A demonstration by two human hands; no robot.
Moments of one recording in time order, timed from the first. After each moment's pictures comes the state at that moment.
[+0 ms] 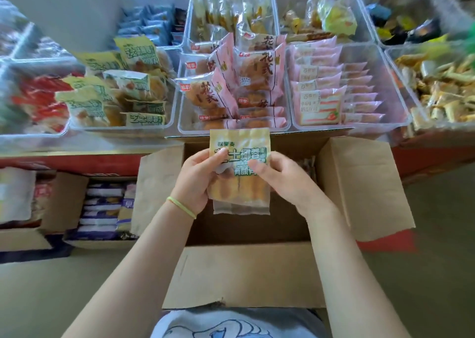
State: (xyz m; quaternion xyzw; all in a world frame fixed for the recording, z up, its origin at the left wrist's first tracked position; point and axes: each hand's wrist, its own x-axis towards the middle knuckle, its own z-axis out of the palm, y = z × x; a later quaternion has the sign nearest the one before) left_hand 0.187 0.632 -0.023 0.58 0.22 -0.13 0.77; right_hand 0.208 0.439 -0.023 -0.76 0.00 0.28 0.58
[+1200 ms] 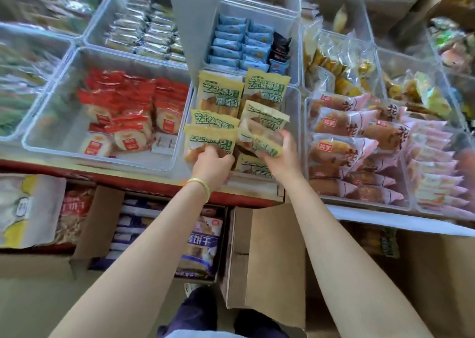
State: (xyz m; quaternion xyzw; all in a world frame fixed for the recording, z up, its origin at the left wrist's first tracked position) left_hand 0.317 0.982 -0.079 0.76 0.29 -0.15 0.56; right_hand 0.375 0.813 -0.091 -0.91 0.04 0.12 0.40
